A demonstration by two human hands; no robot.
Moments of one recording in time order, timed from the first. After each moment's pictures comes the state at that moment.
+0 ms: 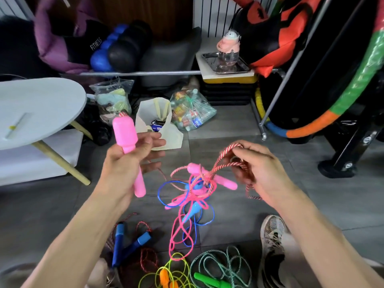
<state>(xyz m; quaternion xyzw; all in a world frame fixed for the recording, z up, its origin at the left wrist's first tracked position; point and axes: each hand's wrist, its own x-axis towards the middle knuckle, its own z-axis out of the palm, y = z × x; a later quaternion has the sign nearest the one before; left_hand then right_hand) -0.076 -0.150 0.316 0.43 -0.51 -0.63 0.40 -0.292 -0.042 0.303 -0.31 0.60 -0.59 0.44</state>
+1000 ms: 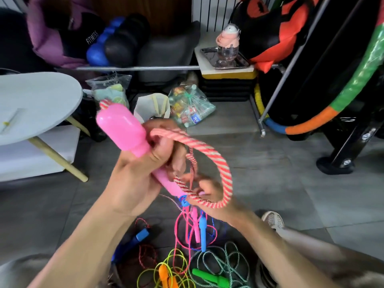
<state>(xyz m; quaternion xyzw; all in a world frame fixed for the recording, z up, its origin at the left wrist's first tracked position) -0.089 -0.121 0.334 0.10 -0.51 -0.76 0.39 -0.237 -0.049 0.231 -0.50 0.65 -0.34 0.47</state>
